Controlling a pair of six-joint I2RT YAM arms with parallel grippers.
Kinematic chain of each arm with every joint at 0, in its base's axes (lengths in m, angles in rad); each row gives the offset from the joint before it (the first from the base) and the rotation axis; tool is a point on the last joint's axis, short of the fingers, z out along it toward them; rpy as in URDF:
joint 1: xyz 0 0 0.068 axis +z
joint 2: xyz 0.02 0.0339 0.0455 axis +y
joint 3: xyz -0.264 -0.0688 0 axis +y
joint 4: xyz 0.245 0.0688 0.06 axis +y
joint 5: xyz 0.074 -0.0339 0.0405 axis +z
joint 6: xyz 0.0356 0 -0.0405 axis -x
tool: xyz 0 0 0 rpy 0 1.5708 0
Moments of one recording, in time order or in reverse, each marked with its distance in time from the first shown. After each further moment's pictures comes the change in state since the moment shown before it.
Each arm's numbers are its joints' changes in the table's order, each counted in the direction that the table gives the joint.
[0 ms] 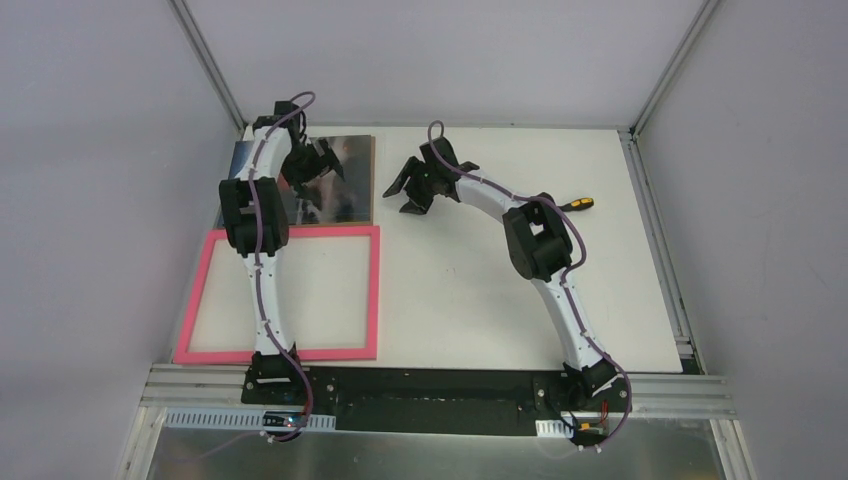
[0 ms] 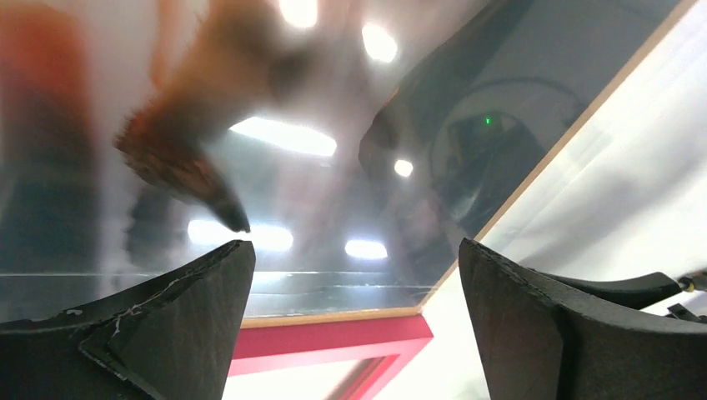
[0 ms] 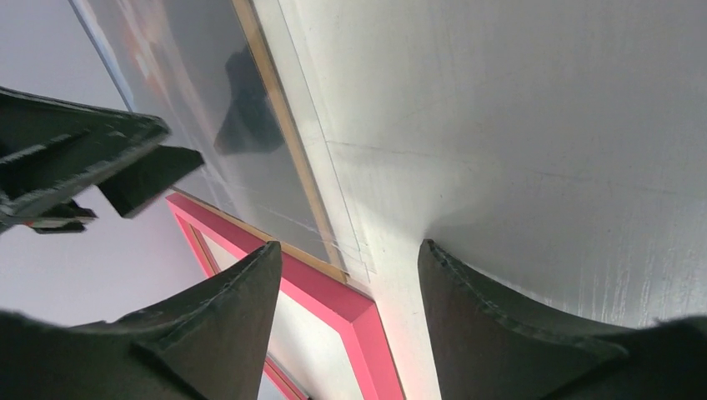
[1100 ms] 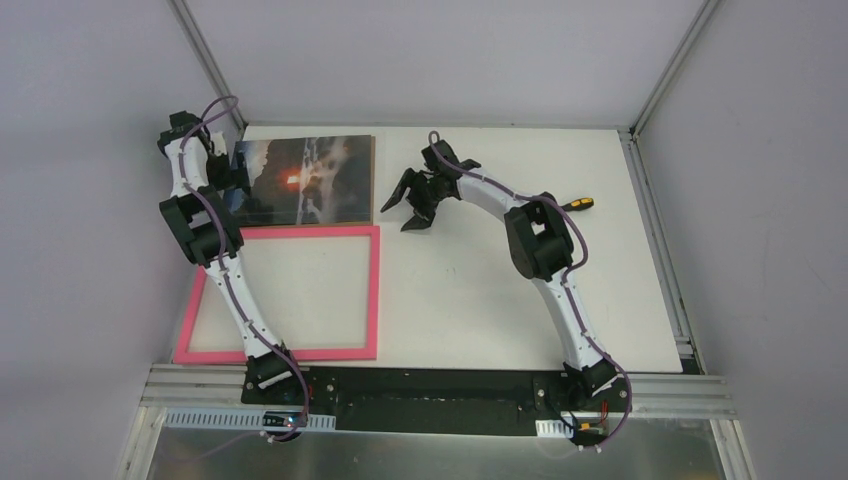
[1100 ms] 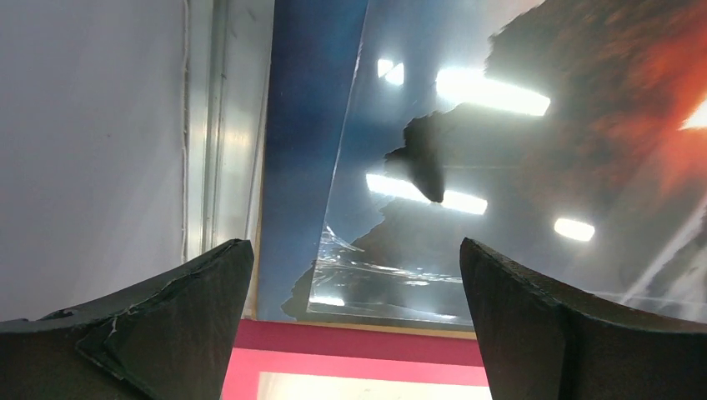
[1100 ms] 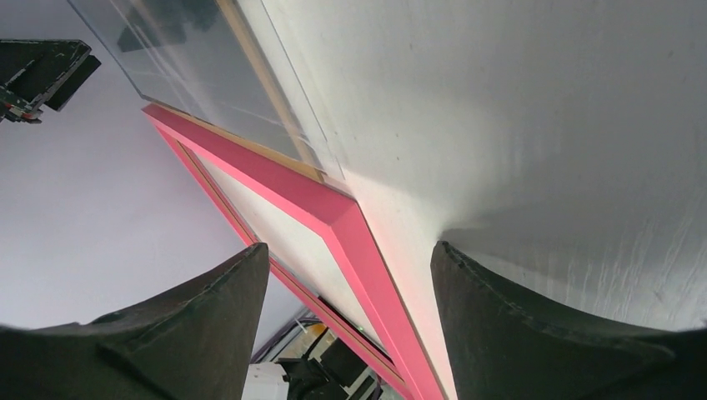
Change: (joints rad) left arm 0.381 0.057 -0.174 0.019 0.176 -0.697; right arm -0.008 -0.006 -0.004 0.172 0.233 0.005
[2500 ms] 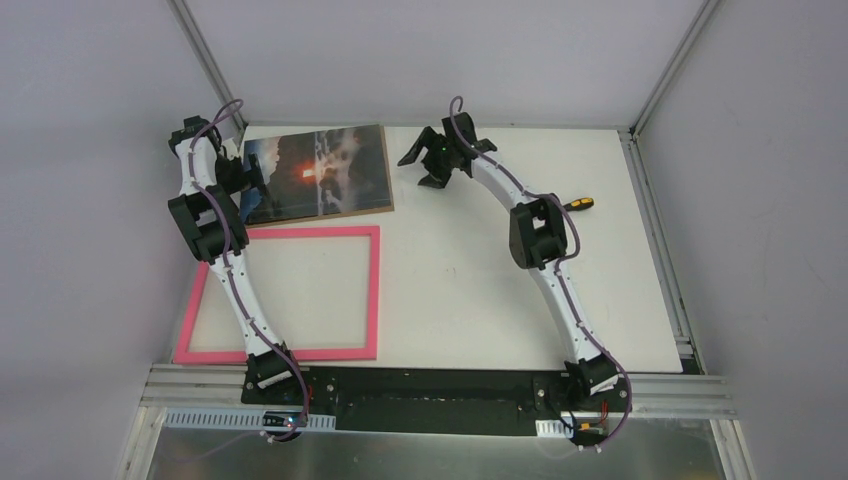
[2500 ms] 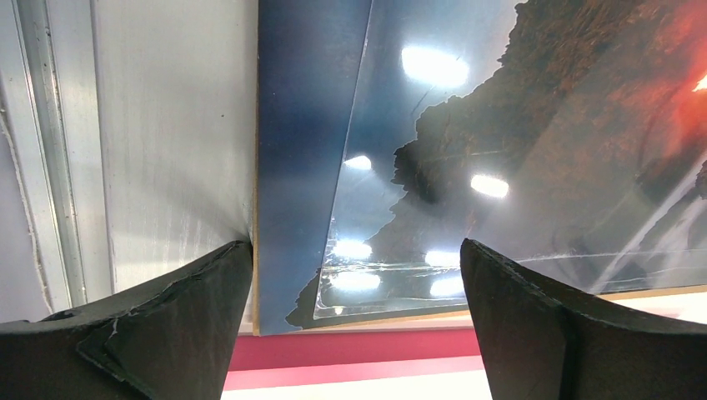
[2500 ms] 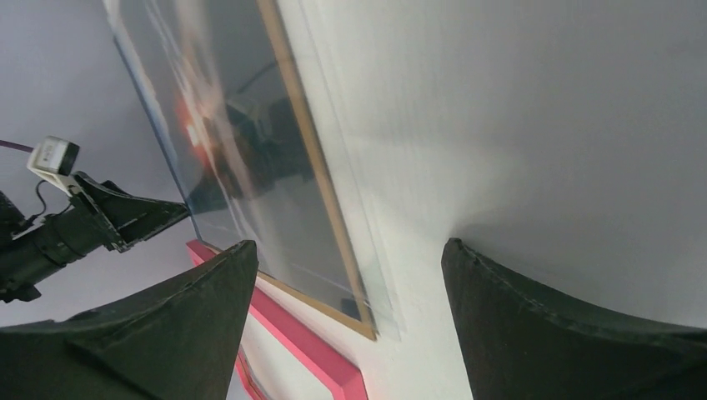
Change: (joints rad) left arm -0.022 0.084 -0.061 0.131 -0.137 0.117; right arm -0.128 0.231 -0.441 0.038 -0.169 0.130
